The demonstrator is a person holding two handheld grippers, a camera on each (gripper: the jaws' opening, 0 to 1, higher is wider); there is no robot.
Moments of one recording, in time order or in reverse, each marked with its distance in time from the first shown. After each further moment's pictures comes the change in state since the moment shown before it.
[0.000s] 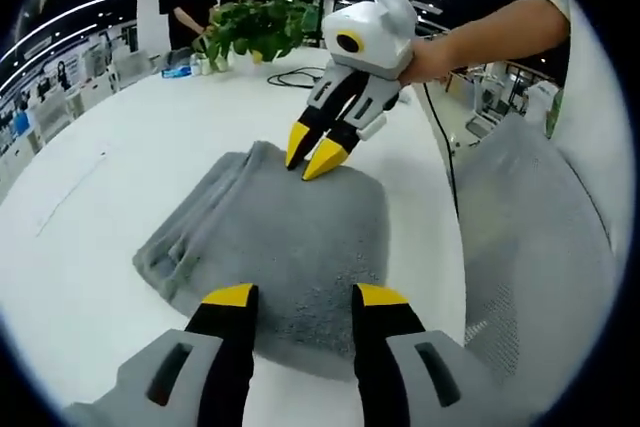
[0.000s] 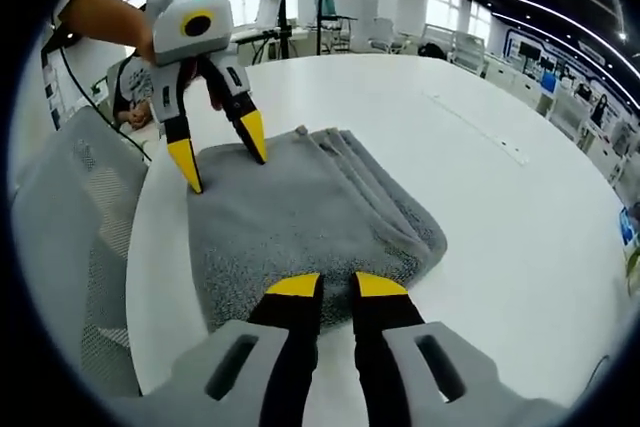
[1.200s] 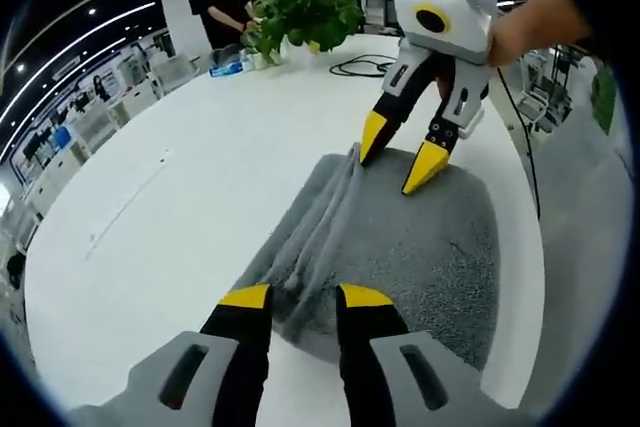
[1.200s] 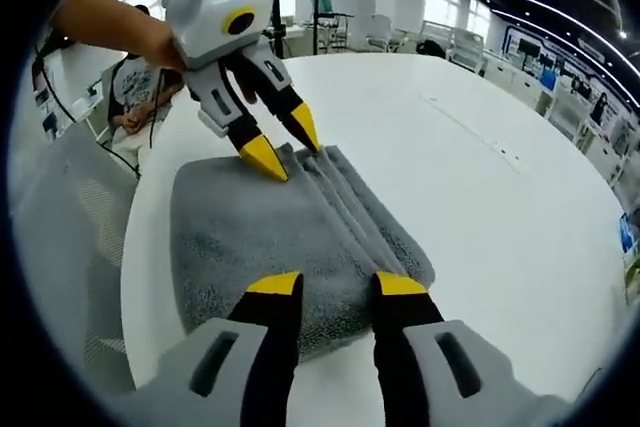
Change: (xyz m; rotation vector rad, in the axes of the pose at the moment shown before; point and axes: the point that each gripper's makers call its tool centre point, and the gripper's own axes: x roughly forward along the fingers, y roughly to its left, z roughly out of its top) left arm 0.000 0.084 0.021 0.004 0.016 0.234; right arm 0.000 -0.007 0.029 0.017 -0.015 -0.005
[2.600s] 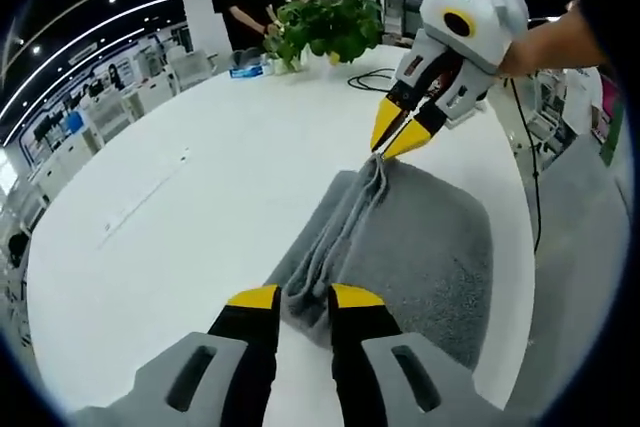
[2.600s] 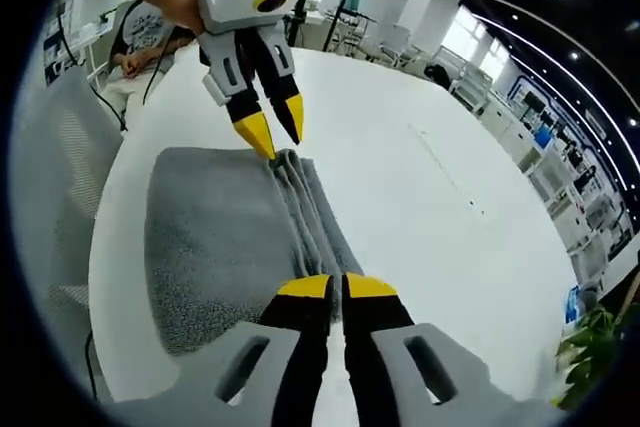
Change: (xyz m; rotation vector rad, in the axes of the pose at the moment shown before) left arm -0.020 0.013 0.008 -0.058 -0.011 0.035; right arm -0.013 -0.026 0.023 -0.247 0.066 -0.121
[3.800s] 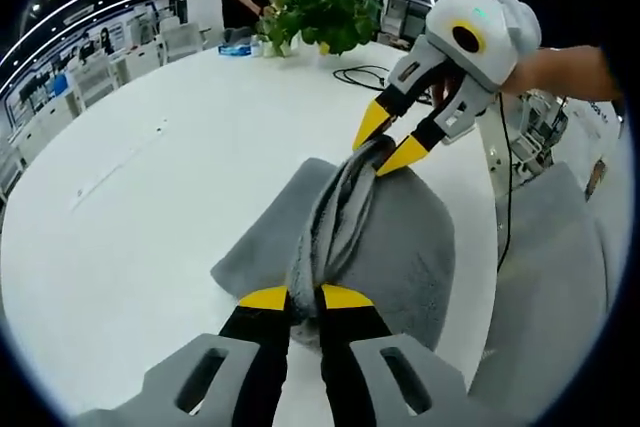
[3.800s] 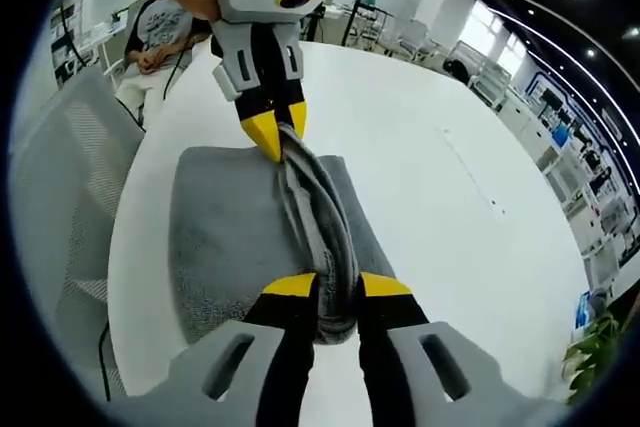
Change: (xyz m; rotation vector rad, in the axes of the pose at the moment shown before) left arm 0.001 -0.025 -0.015 -0.131 0.088 -0.124; right arm 0.006 0.022 0.002 -0.053 0.034 0.087
